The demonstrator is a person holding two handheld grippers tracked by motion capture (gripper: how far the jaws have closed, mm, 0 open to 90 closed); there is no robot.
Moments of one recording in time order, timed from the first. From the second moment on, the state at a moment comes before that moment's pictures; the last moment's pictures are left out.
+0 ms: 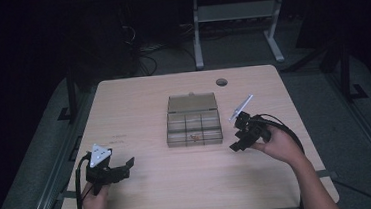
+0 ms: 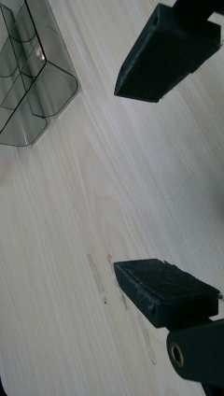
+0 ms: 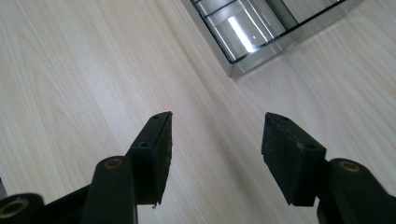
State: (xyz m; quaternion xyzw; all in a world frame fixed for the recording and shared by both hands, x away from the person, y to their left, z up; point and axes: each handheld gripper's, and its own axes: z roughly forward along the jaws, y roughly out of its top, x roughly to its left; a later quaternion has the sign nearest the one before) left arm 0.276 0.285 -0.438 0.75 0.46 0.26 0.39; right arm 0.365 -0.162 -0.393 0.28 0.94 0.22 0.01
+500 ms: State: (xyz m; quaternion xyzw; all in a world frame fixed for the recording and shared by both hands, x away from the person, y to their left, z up) left arm 0.276 0.284 -0.439 0.75 0.46 0.26 0.39; right arm 0.352 -0.183 -0.403 0.30 0.93 0.22 0.02
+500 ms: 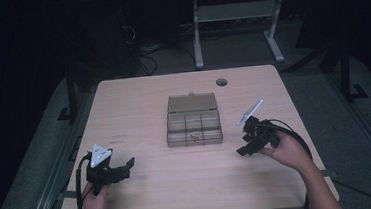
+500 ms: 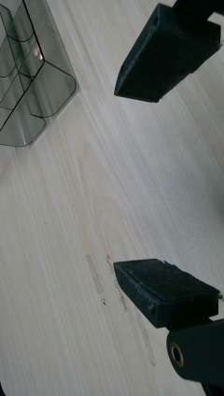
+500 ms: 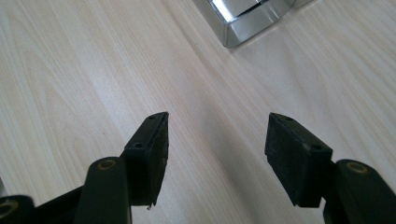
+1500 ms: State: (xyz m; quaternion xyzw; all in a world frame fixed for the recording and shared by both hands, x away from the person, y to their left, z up) left arm 0.275 0.282 -0.440 0.76 0.46 0.26 0.39; right arm 0.322 -0.216 -0.427 0.33 0.91 0.24 0.01
